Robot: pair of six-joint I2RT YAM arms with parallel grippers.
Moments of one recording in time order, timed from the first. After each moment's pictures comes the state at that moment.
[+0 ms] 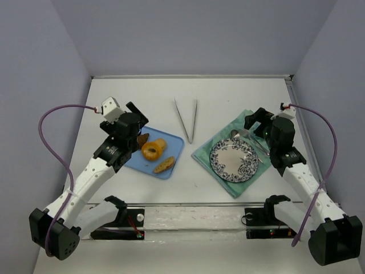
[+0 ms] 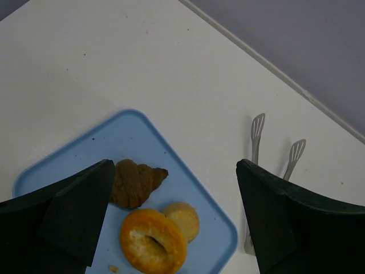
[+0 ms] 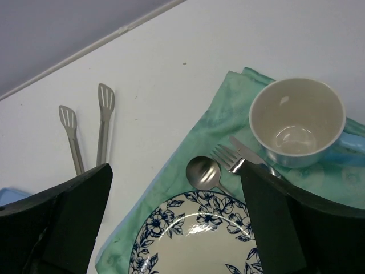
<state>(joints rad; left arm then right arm) -0.52 0.97 0.86 -0.32 -0.78 -0.75 0.19 0.90 0.63 0.01 0.20 0.52</state>
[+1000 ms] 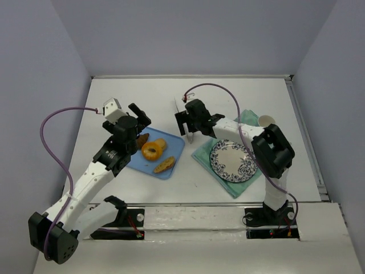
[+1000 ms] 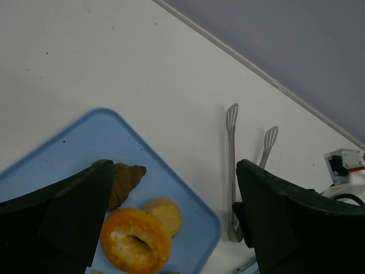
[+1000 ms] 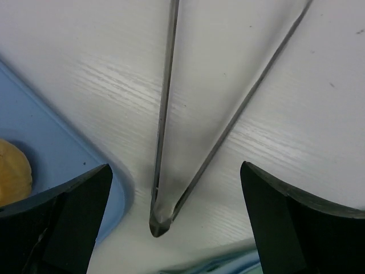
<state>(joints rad) -0.51 0.92 0.79 -0.20 -0.68 -0.71 0.70 1.90 1.36 -0.17 0.24 0.21</state>
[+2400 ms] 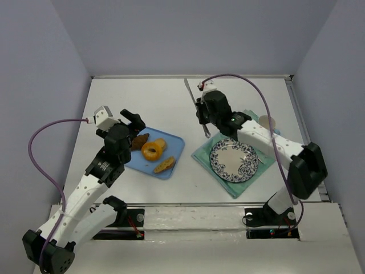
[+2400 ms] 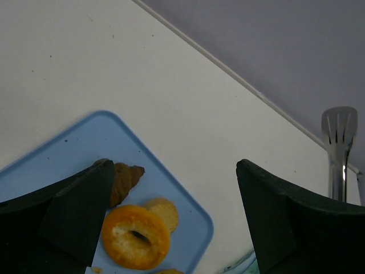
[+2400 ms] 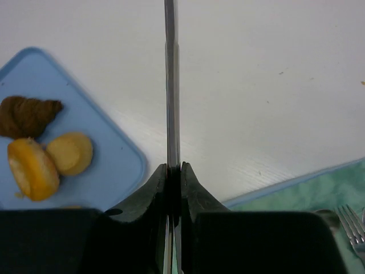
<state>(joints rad) -0.51 0.76 0.72 -0.20 -0.68 -0.73 0.70 1.67 1.35 -0.23 0.27 0.23</state>
